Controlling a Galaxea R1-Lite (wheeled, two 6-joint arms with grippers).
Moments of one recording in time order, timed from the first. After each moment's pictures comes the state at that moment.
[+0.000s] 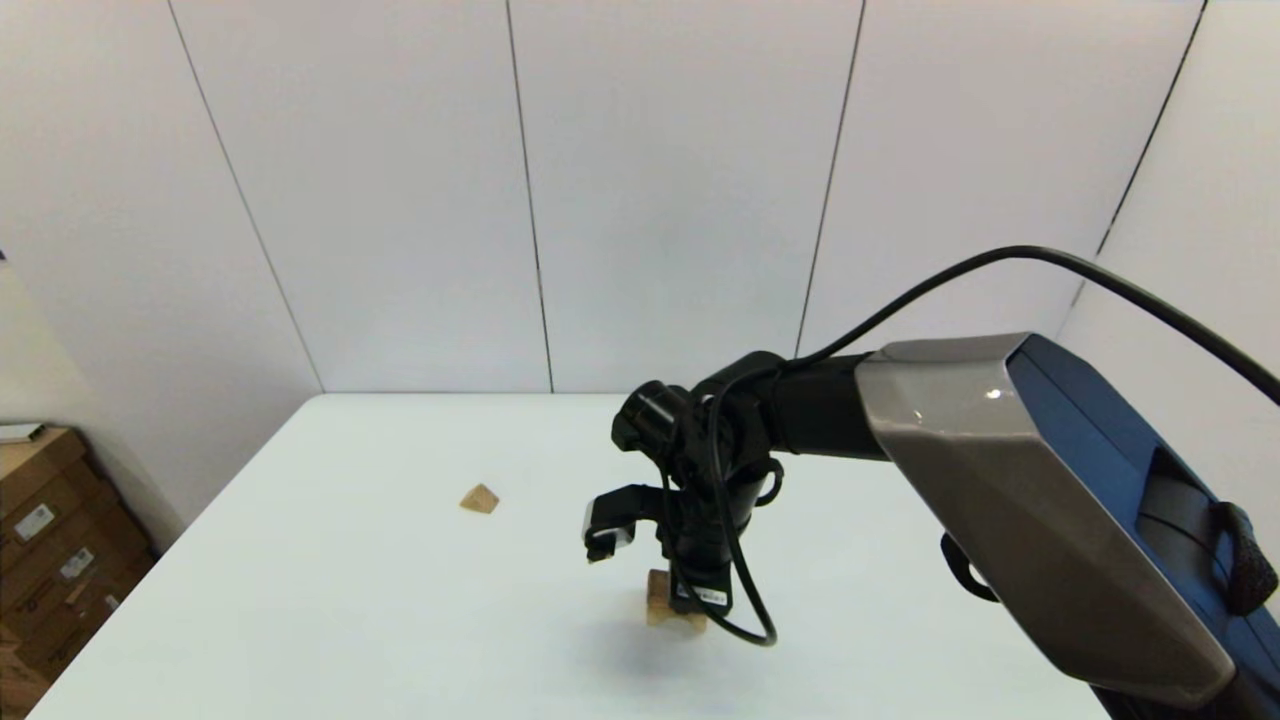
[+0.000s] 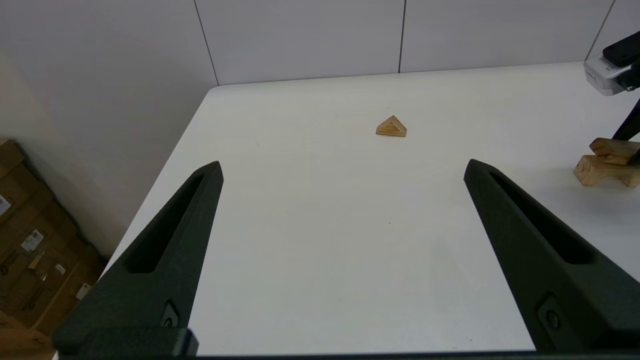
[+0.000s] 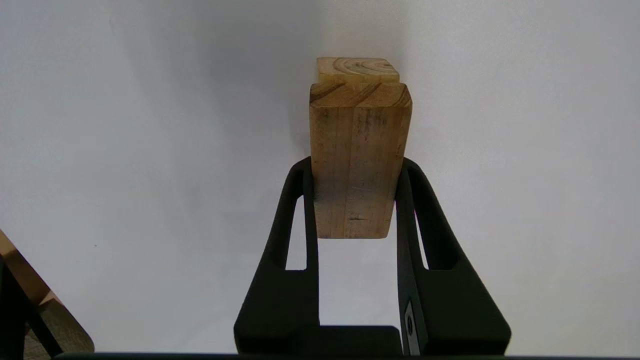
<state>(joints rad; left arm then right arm) 0.01 0.00 0.00 0.00 -0.02 0.03 0.72 2.45 -1.95 0.88 0.04 -0.76</state>
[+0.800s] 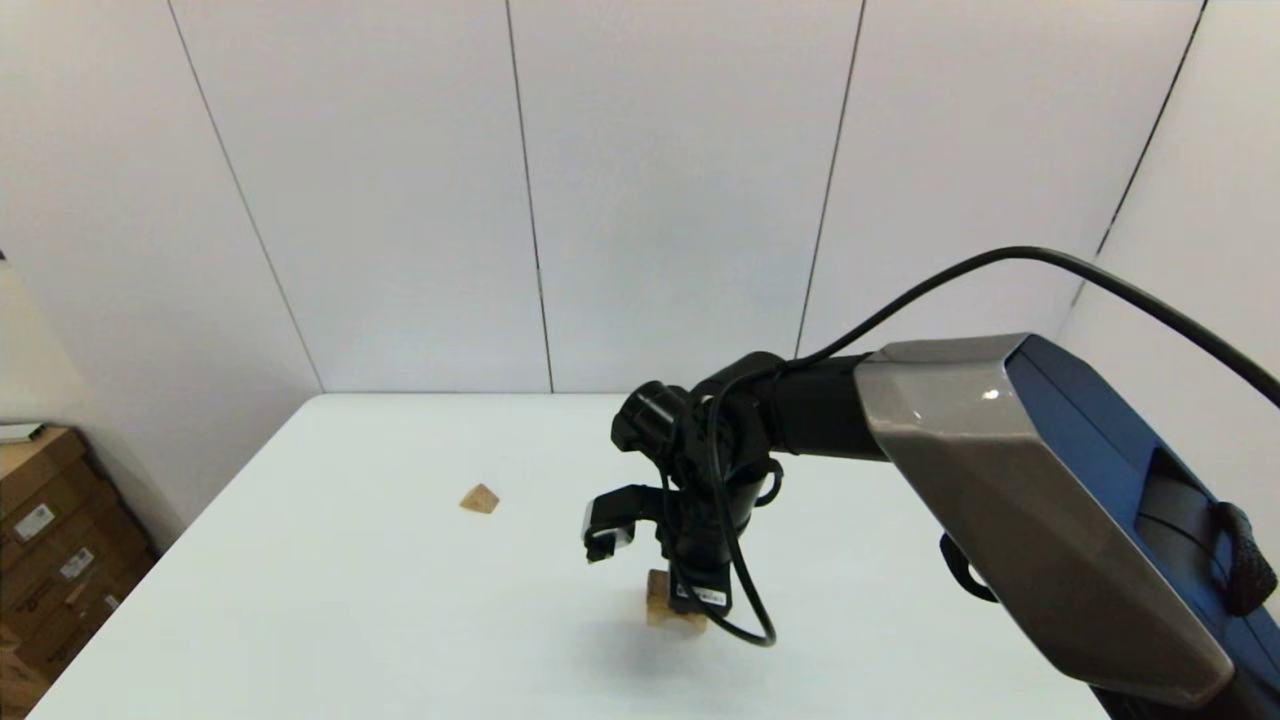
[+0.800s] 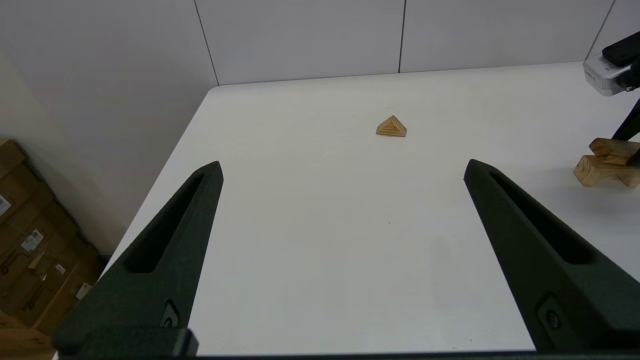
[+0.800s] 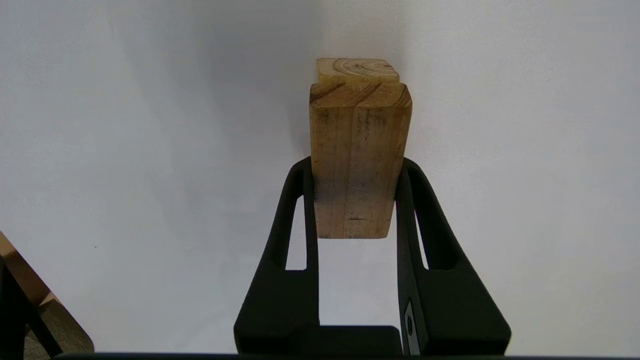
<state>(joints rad) 0.01 0.00 0.00 0.00 -0.02 0.03 0.72 2.45 -1.95 0.88 0.04 -0.75</state>
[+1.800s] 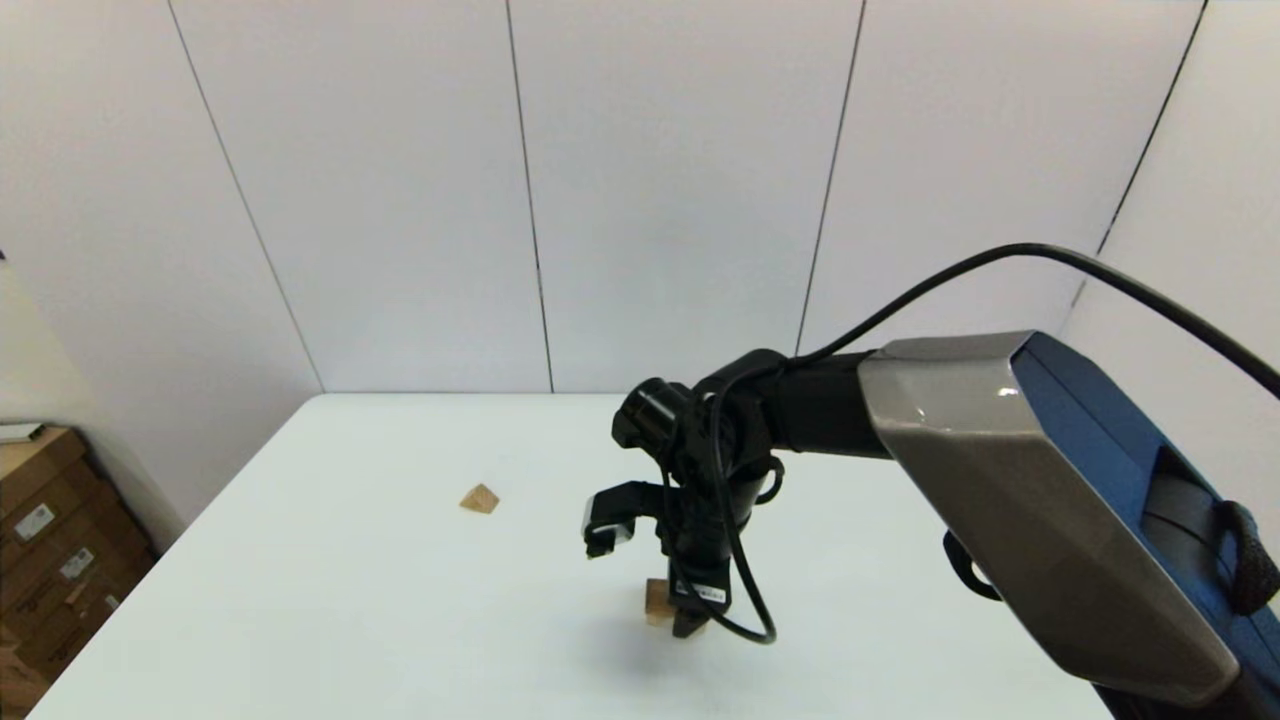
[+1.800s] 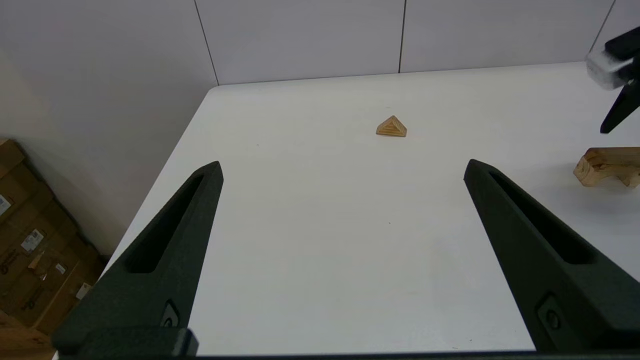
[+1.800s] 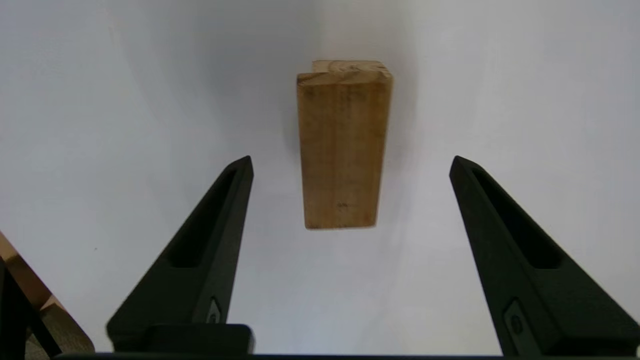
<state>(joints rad) 0.01 0.00 0.00 0.00 -0.02 0.03 0.71 2.43 -1.95 0.87 0.04 -0.75</state>
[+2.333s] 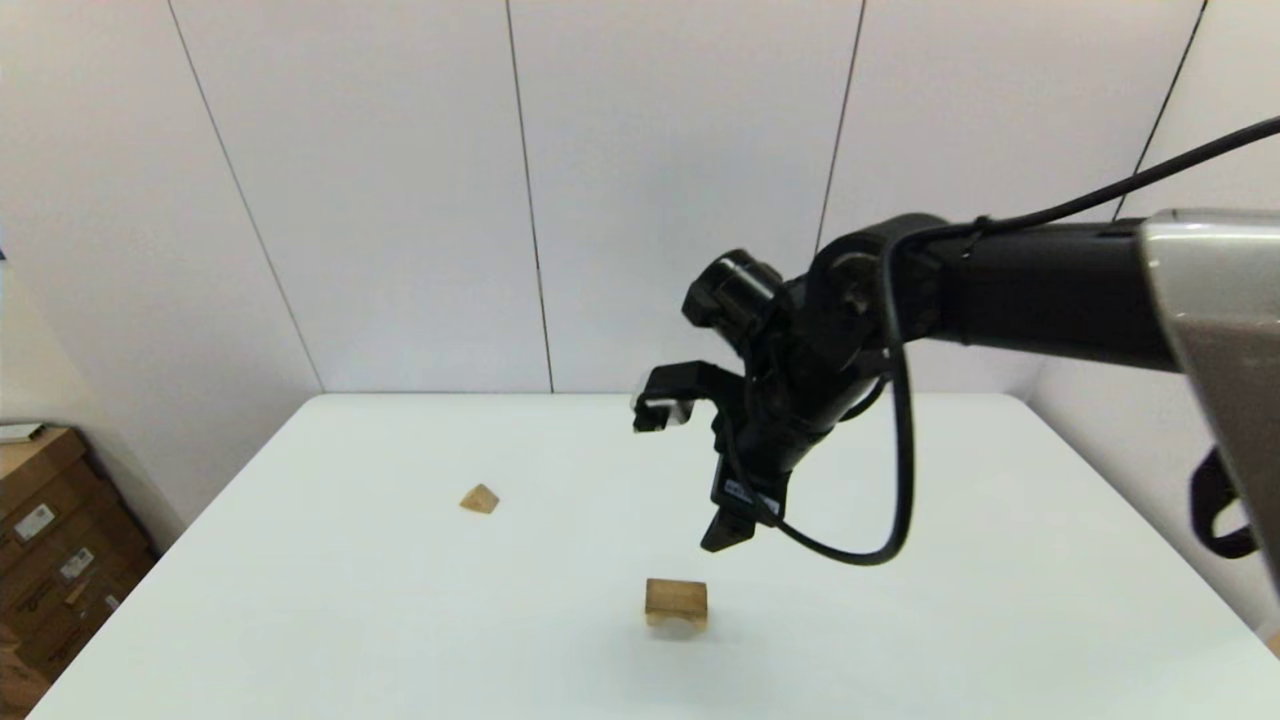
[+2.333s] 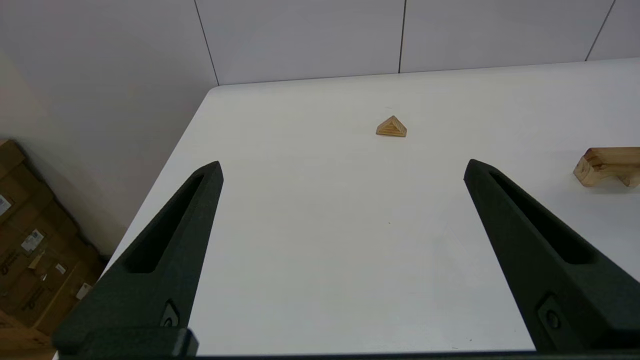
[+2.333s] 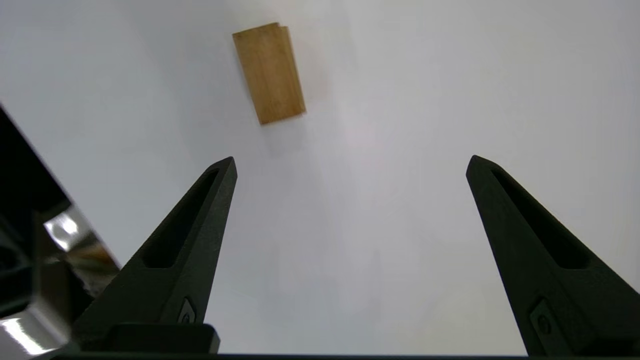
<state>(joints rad) 0.01 0.00 0.00 0.00 -0.02 0.03 0.64 2.15 -1.93 0.93 0.04 -0.59</state>
